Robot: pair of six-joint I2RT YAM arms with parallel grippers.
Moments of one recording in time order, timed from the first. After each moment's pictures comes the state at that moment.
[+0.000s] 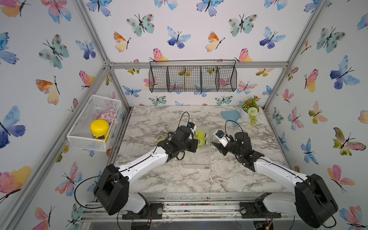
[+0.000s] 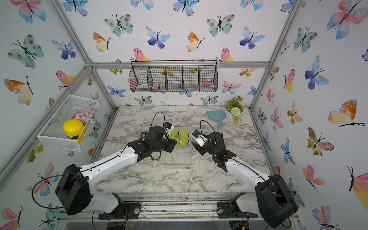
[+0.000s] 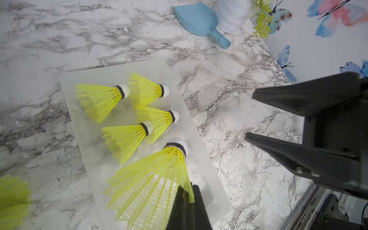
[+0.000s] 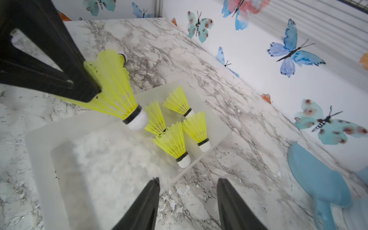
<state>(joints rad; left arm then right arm) -0.74 1.43 1.02 -0.27 0.09 -0.43 0.52 1.26 0.64 0.20 -0.21 -0.38</state>
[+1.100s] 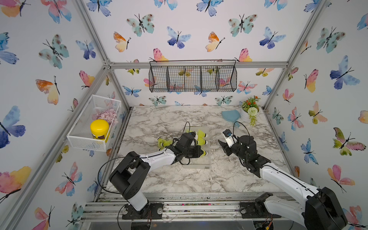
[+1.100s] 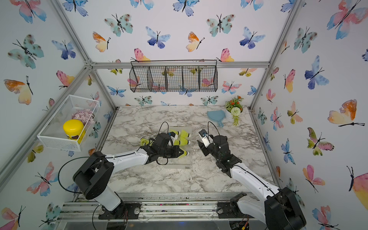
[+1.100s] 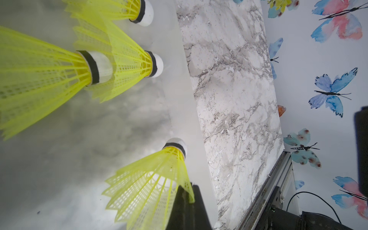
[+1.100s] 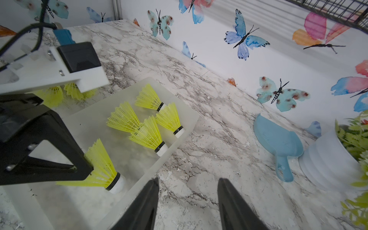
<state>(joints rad) -0.73 1.65 0.90 0.03 0.34 -0.72 0.52 1.12 0.59 0.16 -0.05 -0.27</state>
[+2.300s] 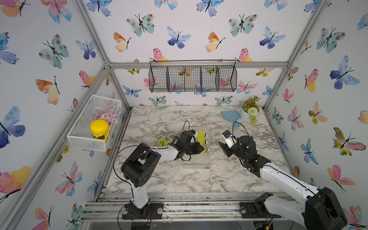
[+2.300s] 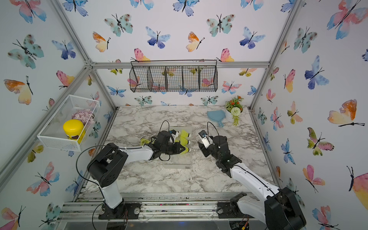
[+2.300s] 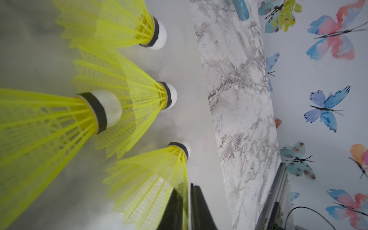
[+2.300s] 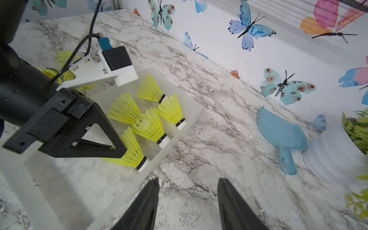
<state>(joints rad) -0.67 1.82 0.95 0.19 0.42 -0.73 0.52 1.12 0.59 0.12 -0.05 -0.27</state>
